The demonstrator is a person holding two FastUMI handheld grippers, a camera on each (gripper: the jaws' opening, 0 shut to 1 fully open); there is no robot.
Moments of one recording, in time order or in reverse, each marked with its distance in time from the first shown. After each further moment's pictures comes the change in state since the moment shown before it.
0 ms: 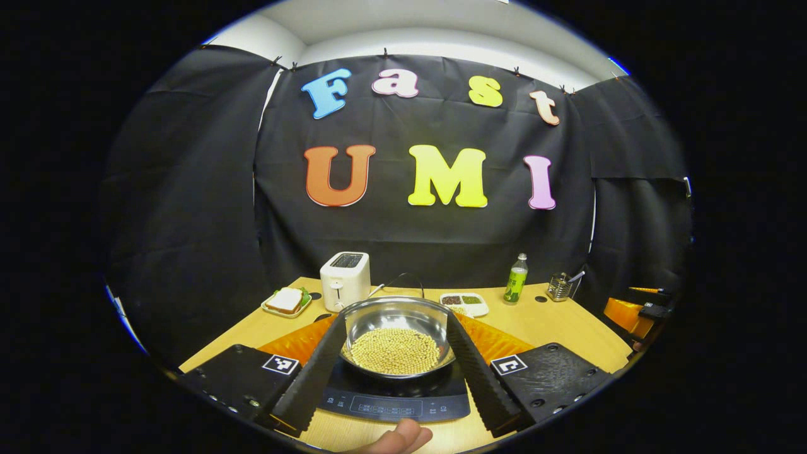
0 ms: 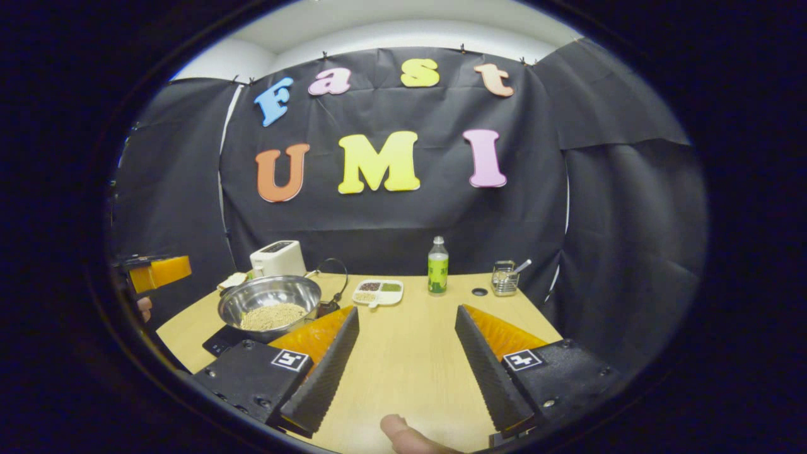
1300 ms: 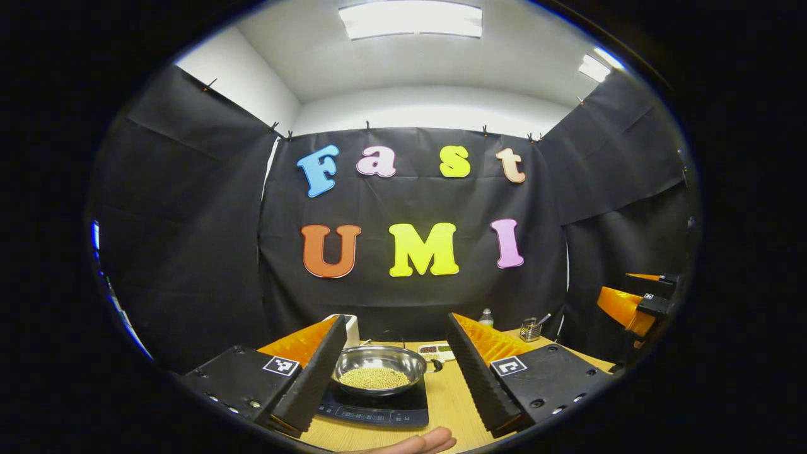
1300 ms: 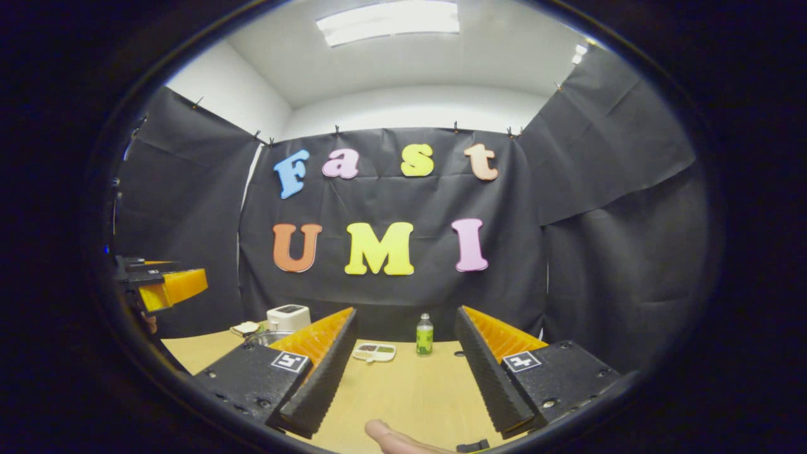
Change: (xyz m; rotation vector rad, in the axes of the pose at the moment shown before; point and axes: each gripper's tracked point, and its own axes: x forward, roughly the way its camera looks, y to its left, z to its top) left arm -0.128 -0.048 0.067 0.040 -0.324 -0.026; right arm -0.137 -0.024 0.066 -0.027 -0.364 0.012
